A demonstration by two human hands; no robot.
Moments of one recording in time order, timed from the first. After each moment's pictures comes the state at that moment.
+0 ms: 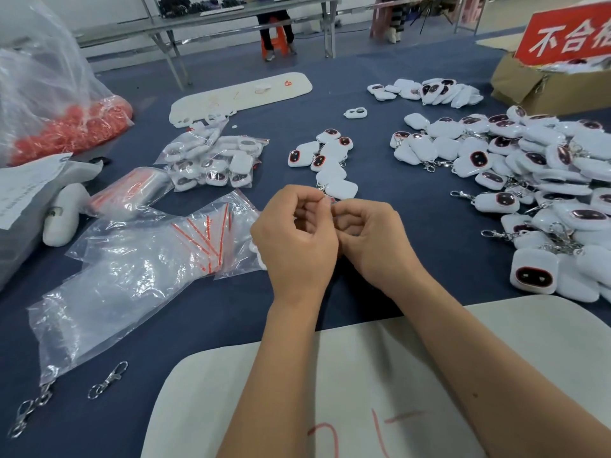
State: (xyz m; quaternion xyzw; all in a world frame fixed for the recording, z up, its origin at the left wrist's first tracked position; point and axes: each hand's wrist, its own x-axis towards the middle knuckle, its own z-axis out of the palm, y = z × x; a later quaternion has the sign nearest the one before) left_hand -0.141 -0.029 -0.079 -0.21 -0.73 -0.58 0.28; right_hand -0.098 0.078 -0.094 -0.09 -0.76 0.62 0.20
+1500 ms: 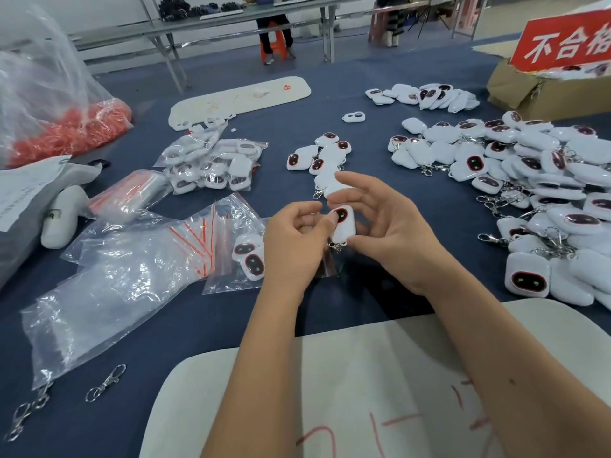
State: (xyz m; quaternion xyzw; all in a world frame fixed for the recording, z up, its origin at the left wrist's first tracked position) left_hand -0.159 -0.033 -0.087 -0.11 -0.75 -0.65 -0.06; right_hand -0.085 0.110 -0.088 0.04 -0.71 0.68 0.17
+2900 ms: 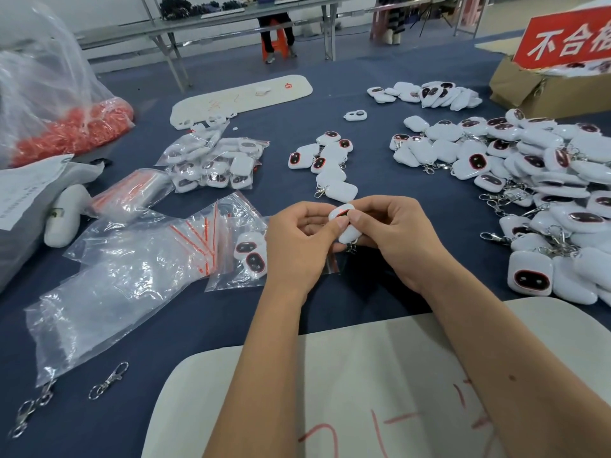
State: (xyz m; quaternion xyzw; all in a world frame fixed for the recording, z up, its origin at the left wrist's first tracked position) left_hand -0.153 -0.035 -0.090 -0.18 -0.68 -0.71 -0.07; right_hand -0.090 0.107 -0.087 -0.12 -0.72 0.67 0.17
